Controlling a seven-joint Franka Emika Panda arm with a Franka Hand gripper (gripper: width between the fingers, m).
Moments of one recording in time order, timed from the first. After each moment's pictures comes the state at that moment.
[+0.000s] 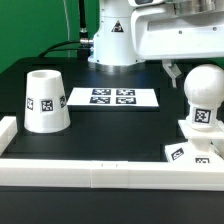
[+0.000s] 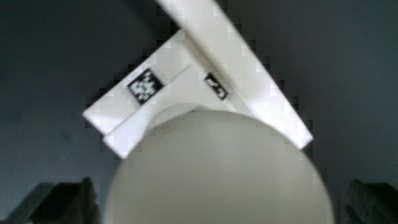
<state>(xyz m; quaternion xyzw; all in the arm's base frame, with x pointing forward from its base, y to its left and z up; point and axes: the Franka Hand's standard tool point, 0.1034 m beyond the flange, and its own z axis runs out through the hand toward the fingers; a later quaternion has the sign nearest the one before) 0.625 0.087 0.123 -0.97 0.24 0.02 0.08</state>
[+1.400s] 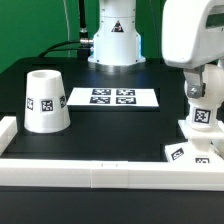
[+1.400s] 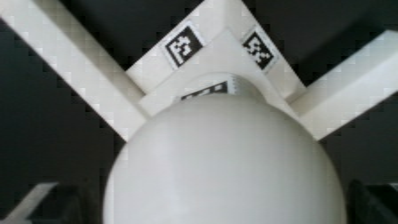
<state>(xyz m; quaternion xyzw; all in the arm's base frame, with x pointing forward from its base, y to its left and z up) 0.631 0.092 0.121 -0.89 -0.45 -0.03 -0.01</state>
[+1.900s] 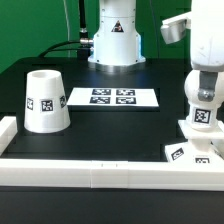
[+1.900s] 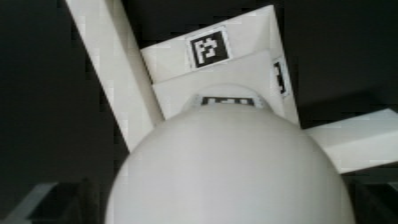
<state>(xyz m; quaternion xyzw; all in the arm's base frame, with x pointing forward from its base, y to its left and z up) 0.630 0.090 0.117 -0.80 -0.59 -0.02 -0.03</state>
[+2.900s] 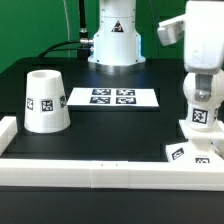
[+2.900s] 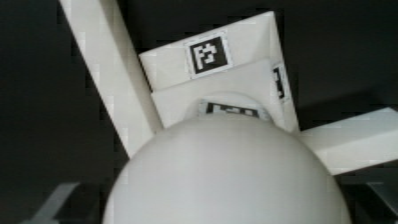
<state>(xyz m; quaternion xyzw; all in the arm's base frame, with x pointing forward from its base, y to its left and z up) 0.629 0.086 0.116 -0.86 -0.51 -0.03 -0.01</state>
